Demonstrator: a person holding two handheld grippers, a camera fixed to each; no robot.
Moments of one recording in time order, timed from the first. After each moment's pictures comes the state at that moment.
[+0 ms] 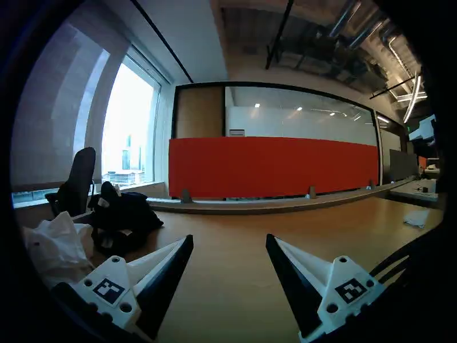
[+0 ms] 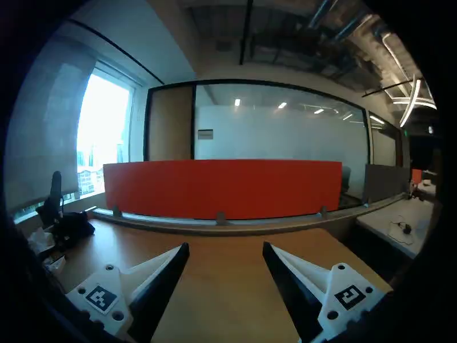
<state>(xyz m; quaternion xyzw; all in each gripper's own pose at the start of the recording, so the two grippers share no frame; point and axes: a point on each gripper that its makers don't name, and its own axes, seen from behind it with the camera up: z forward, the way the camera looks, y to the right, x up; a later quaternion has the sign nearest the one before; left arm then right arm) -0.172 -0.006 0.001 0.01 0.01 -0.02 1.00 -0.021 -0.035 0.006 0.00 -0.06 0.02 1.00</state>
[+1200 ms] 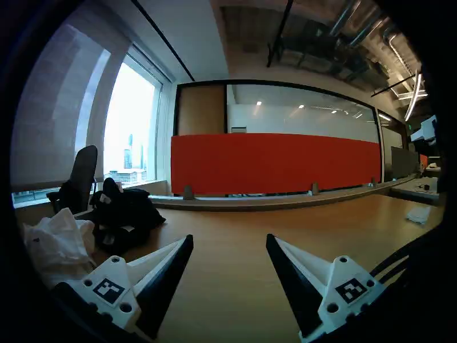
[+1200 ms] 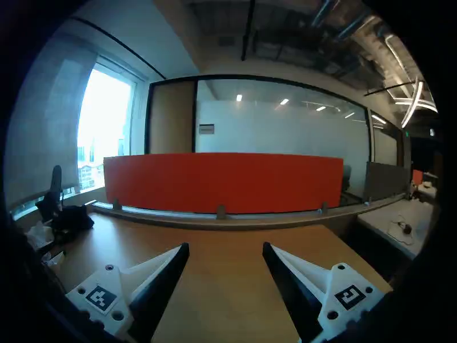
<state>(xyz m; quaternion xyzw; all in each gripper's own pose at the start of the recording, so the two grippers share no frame) -0.183 -0.012 0.002 0.02 0.00 -0.01 1.00 -0.037 -0.032 0.009 0.00 -0.07 0.01 1.00</state>
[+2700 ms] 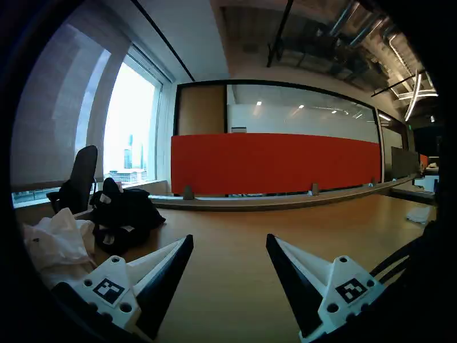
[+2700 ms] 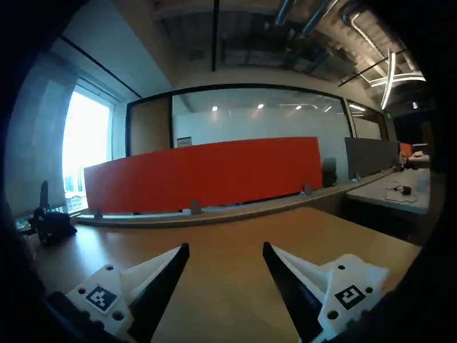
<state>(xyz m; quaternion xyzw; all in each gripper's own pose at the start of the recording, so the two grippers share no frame) -0.196 -0.009 0.007 0.02 0.00 -0.01 1.00 -0.153 0.048 0.014 -0.04 -0.02 0.07 1.00</state>
